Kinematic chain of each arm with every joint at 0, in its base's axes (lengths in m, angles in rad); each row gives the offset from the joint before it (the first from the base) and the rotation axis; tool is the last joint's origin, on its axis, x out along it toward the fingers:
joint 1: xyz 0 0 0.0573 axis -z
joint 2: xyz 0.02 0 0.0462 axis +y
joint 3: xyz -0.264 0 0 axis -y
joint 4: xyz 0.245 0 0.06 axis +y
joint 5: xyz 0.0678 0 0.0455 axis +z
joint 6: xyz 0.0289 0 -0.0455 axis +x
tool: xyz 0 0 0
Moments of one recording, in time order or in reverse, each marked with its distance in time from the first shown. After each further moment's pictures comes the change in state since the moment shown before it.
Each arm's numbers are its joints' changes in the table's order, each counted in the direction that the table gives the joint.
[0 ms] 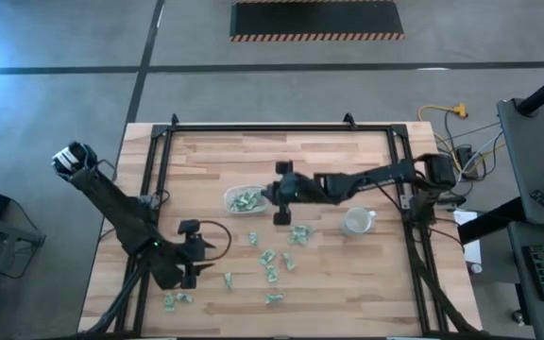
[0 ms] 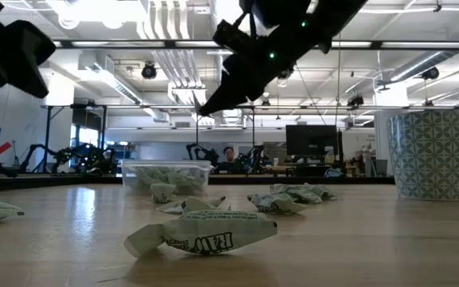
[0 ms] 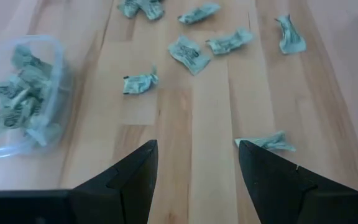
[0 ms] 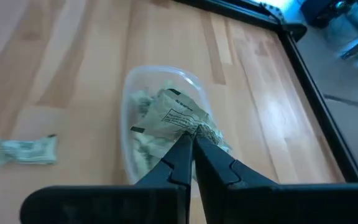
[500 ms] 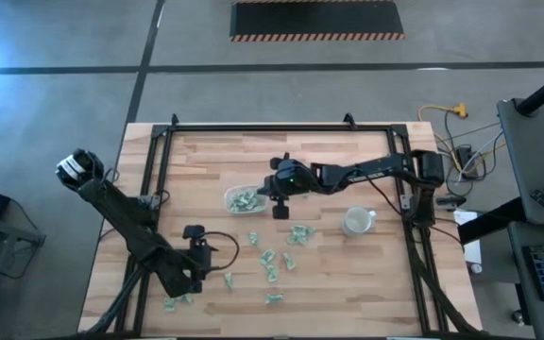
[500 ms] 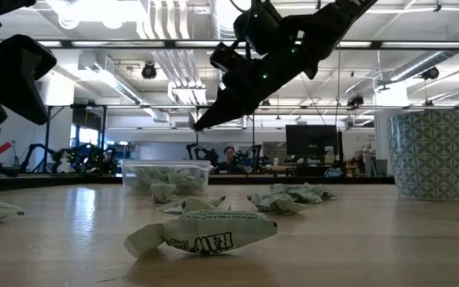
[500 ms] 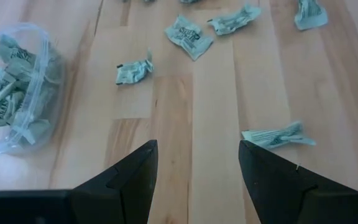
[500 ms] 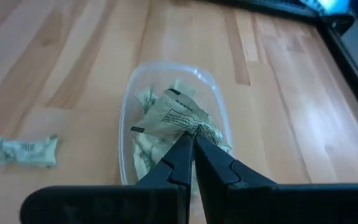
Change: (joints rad) left arm 0.005 0.136 0.005 -0.052 0.017 0.002; right arm 0.108 0.076 0.001 -0.092 0.252 -0.008
